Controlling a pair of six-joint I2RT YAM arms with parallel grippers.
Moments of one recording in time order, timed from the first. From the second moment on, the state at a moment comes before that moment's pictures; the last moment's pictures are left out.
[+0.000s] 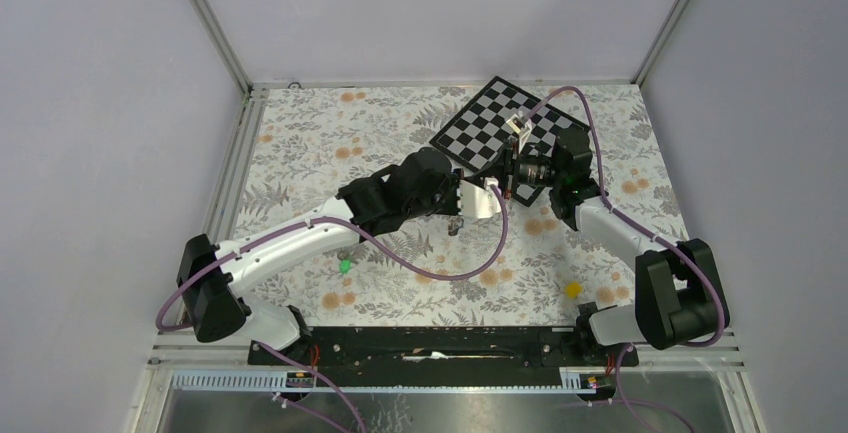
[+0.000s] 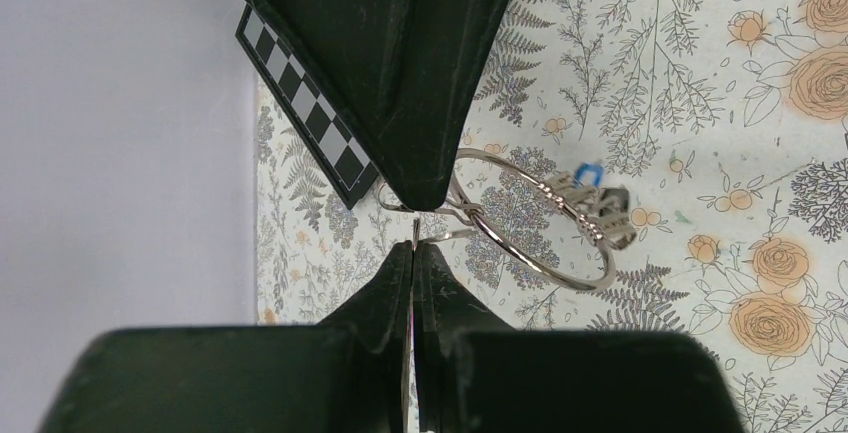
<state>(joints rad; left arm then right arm) -1.00 1.43 1.28 -0.44 -0.08 0.79 0.29 1.39 0.75 0.54 -1.12 0.50</state>
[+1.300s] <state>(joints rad) -1.01 1.43 1.27 -0.43 -0.09 0.79 0.29 1.41 0.75 0.59 -1.13 0.55</state>
